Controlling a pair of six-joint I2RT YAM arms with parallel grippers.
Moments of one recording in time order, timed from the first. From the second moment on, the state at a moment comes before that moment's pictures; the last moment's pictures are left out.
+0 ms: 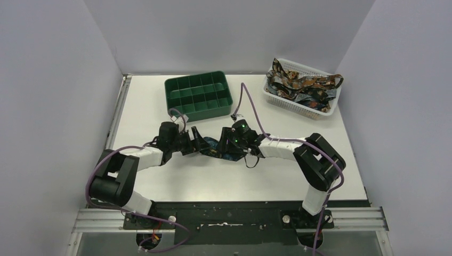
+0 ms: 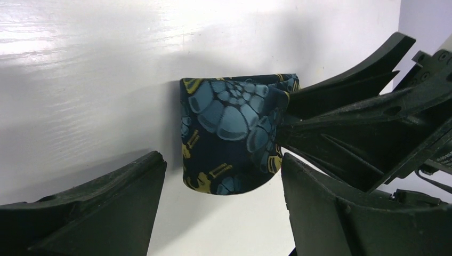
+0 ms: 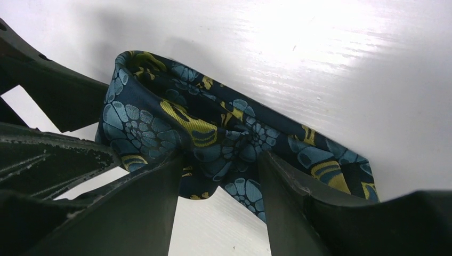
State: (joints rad) left arm -0.31 1.51 0.54 0.30 0.49 -0.65; right arm 0.75 1.77 0.95 0.07 -0.09 0.70
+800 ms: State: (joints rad) left arm -0.34 1.61 0.54 0.43 0.55 -0.73; right arm 0.73 1.74 0.88 0.11 -0.07 0.70
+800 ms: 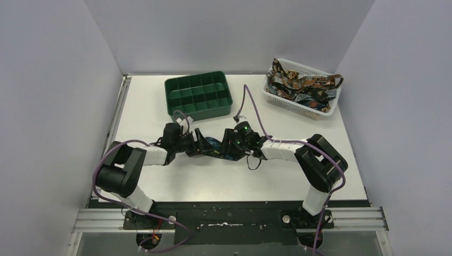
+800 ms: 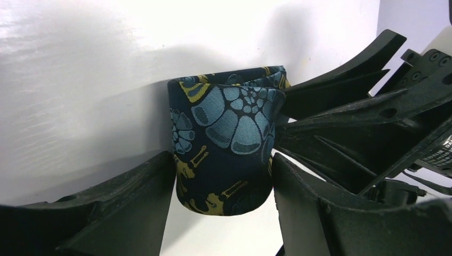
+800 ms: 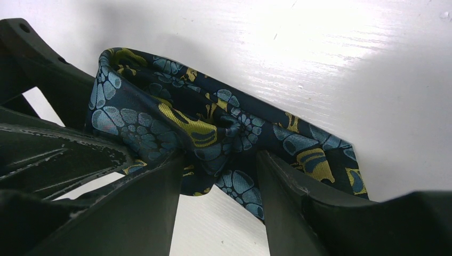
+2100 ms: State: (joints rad) left arm -0.36 1.56 0.64 0.24 0.45 -0.63; right arm 0.67 1.62 0.91 -0.02 -0.13 0.66
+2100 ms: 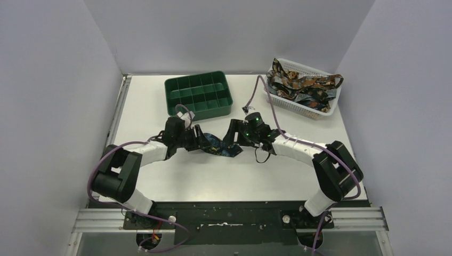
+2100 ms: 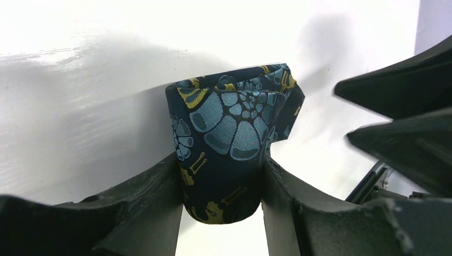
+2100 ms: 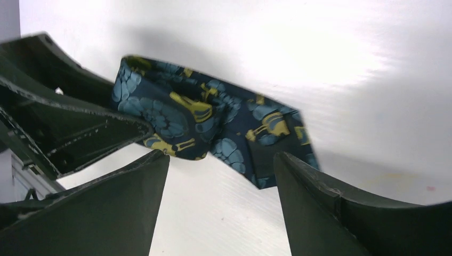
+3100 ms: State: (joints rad) left arm -0.48 1.55 0.87 -0.12 0.08 -0.50; right arm 0.51 1.80 0.89 0.11 -0.40 0.51
